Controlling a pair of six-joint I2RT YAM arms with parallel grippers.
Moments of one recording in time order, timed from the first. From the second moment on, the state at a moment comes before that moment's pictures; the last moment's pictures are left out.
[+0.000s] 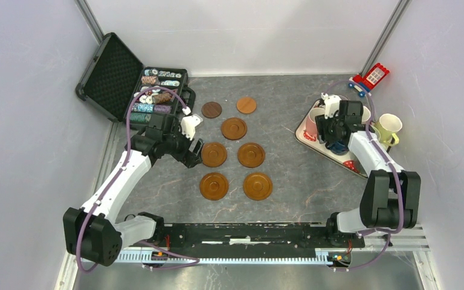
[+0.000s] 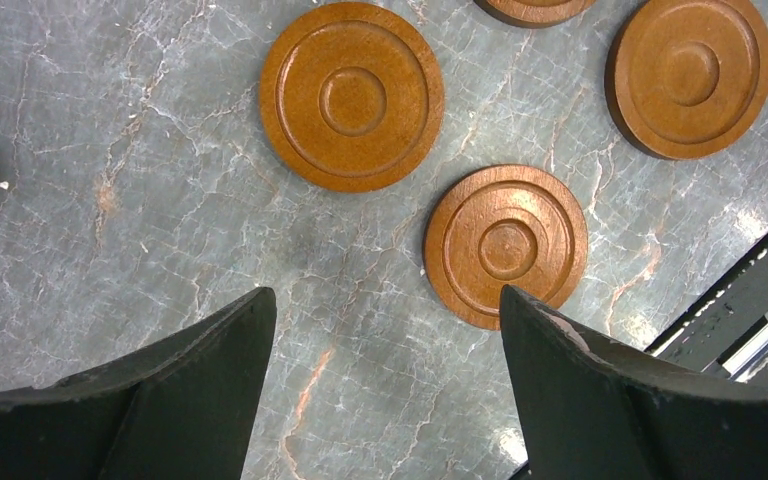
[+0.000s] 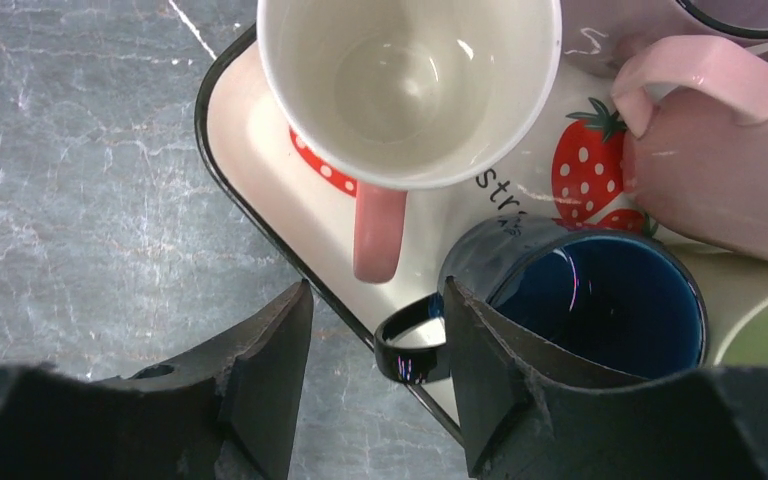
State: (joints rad) left arm -0.29 1.14 0.94 -0.70 0.38 0.33; right arm -0.06 1.42 0.95 -0.40 -0.15 -0.28
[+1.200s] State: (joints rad) left arm -0.15 1.17 1.09 -0.76 0.33 0.20; right arm 0.14 1.58 1.32 -0.39 -0.20 -0.27
